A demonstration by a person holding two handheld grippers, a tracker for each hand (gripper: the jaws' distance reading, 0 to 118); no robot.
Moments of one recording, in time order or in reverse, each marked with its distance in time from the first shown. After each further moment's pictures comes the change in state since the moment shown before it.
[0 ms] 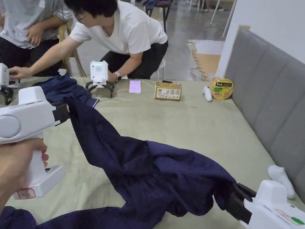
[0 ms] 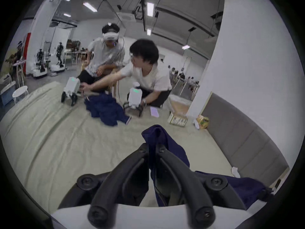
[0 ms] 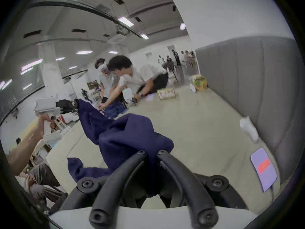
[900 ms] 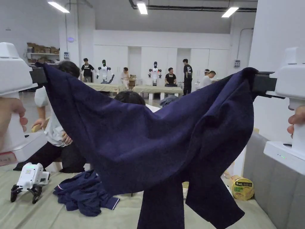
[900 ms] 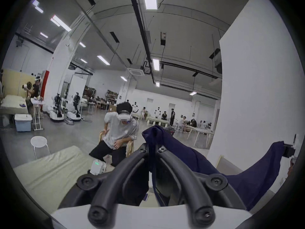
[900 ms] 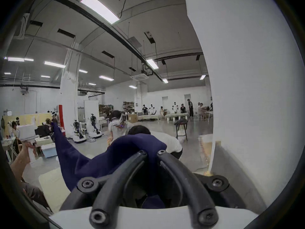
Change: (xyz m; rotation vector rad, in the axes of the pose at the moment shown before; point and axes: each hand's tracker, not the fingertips) left arm 0.018 0.308 0.129 0.494 0.142 -0.067; right arm -0.111 0.447 0.011 0.398 0.049 0.233
